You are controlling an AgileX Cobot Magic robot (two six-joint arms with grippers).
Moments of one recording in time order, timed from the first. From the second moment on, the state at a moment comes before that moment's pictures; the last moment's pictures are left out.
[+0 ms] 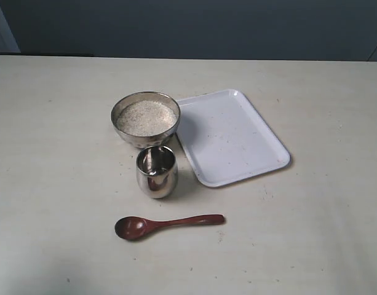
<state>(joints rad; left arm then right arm) -0.06 0.05 0.01 0.07 0.30 0.01 0.05 0.06 -0.02 -0.07 -0.13 0.19</state>
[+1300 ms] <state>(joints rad) -0.06 0.05 0.01 0.07 0.30 0.01 0.12 0.82 -1.29 0.31 0.92 -0.63</state>
